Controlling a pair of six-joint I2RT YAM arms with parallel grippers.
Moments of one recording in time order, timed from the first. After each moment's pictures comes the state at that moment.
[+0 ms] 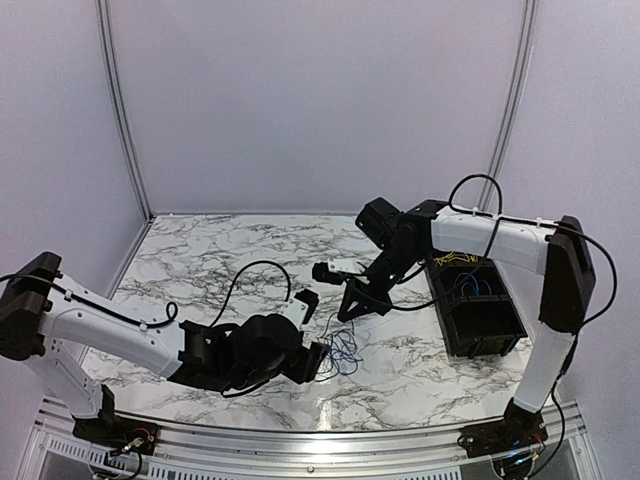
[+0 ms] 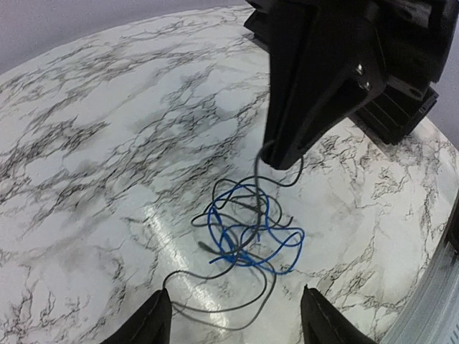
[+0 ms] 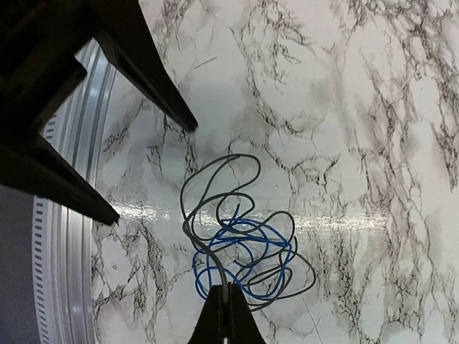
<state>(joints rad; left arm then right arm) -1.33 1.58 0.84 0.08 -0.50 -0.54 0.74 1.84 1.48 -0.93 -0.61 -0.74</state>
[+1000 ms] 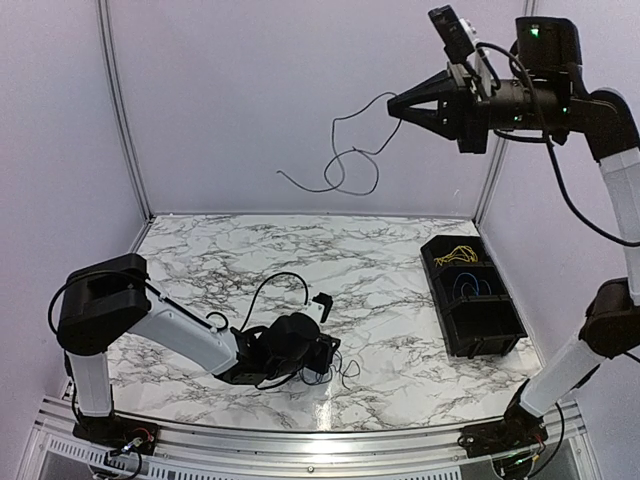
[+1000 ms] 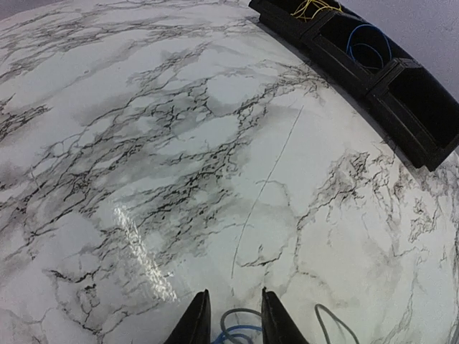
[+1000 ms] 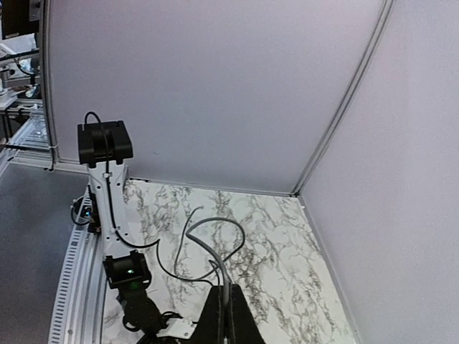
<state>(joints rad) -1.20 1.98 0.95 0.46 -0.35 -0.54 0.76 1.56 2.38 -1.09 -0.64 -0.43</state>
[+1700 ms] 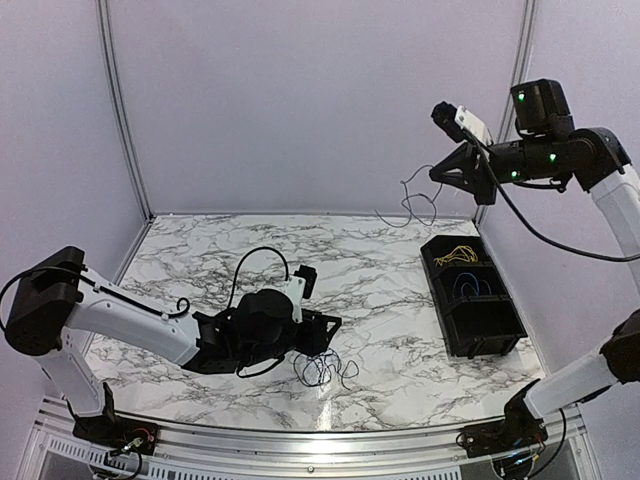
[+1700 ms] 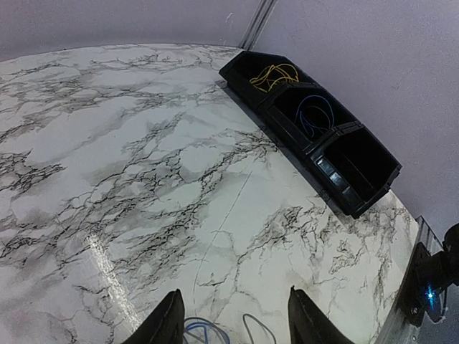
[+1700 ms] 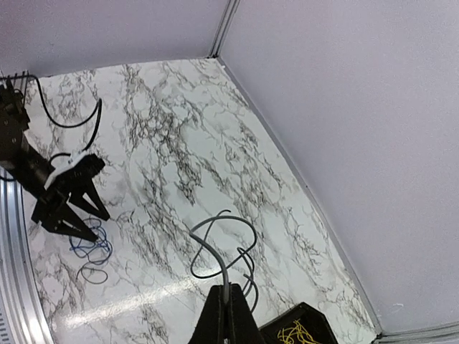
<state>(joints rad) -1.20 1.72 0.86 0.44 -0.32 -0.57 0.48 1.35 1.89 -1.07 -0.41 -0.59</state>
